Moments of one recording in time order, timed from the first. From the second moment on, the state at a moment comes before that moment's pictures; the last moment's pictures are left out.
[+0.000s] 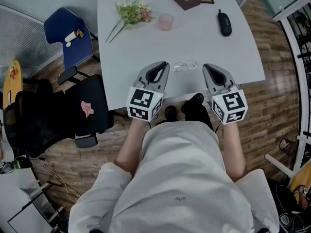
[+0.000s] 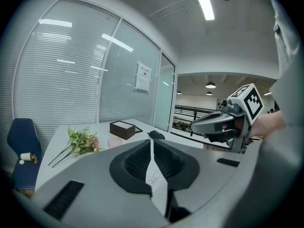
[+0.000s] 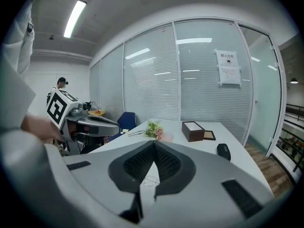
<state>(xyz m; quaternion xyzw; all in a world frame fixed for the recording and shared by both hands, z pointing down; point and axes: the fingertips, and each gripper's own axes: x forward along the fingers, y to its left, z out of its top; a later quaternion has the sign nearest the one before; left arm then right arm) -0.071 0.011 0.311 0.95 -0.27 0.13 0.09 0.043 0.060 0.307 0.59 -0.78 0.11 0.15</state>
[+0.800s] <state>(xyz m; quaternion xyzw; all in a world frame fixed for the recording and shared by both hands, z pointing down) -0.069 0.011 0.309 0.95 -0.27 0.13 0.08 0.048 0.062 0.312 0.59 -0.78 0.12 0.15</state>
